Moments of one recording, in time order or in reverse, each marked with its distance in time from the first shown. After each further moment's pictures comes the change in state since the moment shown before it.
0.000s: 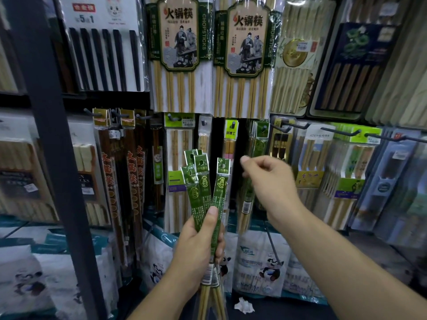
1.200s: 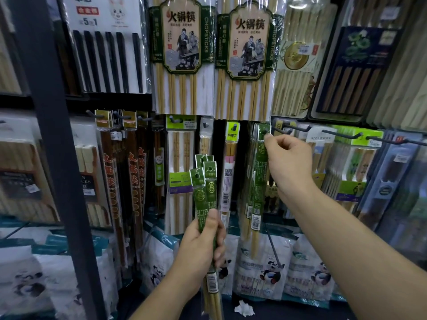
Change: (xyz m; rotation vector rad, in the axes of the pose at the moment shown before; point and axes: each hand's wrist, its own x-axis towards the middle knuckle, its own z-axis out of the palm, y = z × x) left_hand 0.006 -0.007 -0.003 -0.110 -0.084 -0.034; right_hand 0.049 -0.006 -0.012 0.050 0.212 -0.194
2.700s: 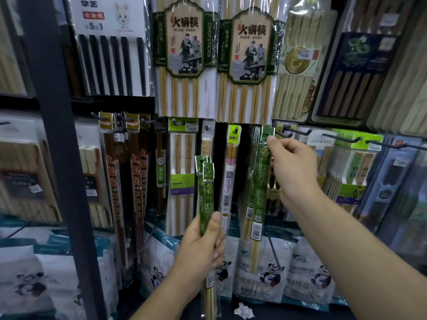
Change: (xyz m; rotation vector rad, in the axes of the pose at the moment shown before) left_hand 0.001 -0.003 -0.004 -0.052 -0.016 0.042; right_hand -0.013 -0.016 -0.005 0.087 0.003 0.112
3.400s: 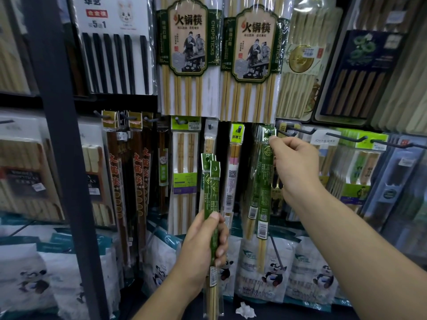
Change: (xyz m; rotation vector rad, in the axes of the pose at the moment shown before) left_hand 0.001 0.001 -0.003 -0.078 -0.045 -0.005; right_hand 0.006 0.003 0.005 -0.009 0.040 0.001
